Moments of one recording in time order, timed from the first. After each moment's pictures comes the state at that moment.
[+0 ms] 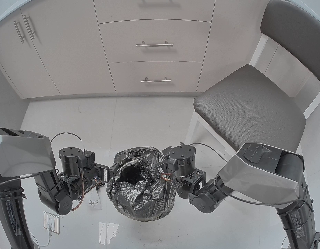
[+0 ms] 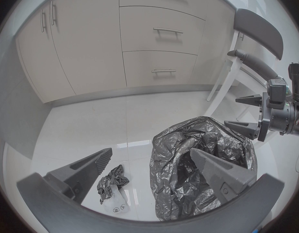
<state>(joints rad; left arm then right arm) -0.30 2.22 -0.48 -1.38 0.08 0.02 0.76 2.50 -1.24 -1.06 -0.54 -0.27</state>
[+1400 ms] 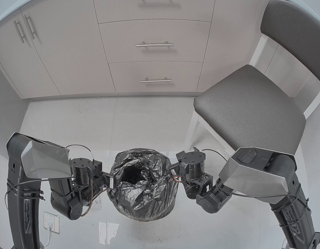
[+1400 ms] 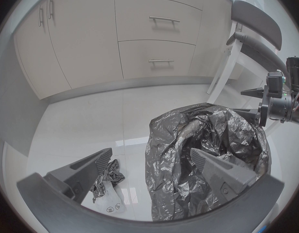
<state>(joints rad) -0.31 2.41 -0.52 -1.51 0.09 0.03 0.68 2.59 -1.18 -1.21 -0.58 -0.26</state>
